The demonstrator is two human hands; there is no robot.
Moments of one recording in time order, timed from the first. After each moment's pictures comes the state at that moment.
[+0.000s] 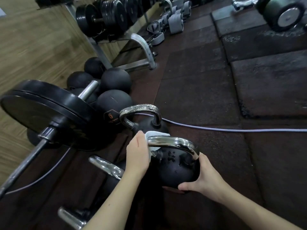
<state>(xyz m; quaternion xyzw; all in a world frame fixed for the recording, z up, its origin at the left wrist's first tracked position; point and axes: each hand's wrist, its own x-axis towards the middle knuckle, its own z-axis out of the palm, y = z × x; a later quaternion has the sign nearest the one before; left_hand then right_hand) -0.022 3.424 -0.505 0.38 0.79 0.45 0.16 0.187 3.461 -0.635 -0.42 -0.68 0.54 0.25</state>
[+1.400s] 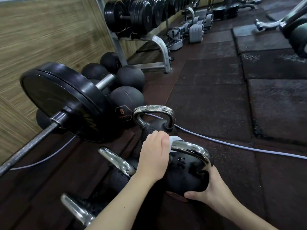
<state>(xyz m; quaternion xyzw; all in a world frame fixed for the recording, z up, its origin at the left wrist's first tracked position) -0.030 3.422 -0.520 0.59 0.74 0.31 0.02 0.184 3.459 -0.624 -0.44 -0.69 0.52 0.23</state>
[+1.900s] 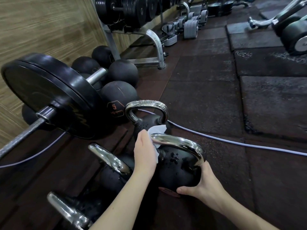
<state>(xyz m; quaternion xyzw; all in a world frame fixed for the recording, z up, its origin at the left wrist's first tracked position) -0.013 3.427 -0.520 0.23 0.75 0.56 0.25 0.185 3.458 -0.619 -0.44 -0.69 0.53 0.22</state>
